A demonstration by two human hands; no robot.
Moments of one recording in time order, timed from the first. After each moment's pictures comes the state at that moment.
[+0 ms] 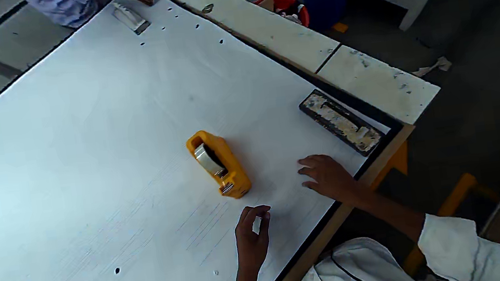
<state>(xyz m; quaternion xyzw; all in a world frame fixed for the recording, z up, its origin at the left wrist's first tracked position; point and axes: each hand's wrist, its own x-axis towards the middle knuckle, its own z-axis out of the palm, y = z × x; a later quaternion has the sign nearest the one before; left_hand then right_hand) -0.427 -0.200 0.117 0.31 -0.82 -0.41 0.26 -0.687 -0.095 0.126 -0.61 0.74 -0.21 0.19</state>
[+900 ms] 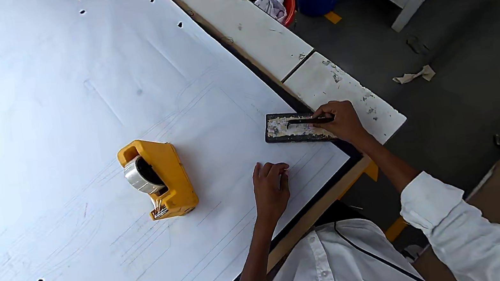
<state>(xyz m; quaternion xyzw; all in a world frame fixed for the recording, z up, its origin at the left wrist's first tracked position) -0.653 -0.155 0.104 0.30 -0.87 -0.33 0.21 -0.932 -0.102 0.113 -0.50 0.76 -0.38 0.17</state>
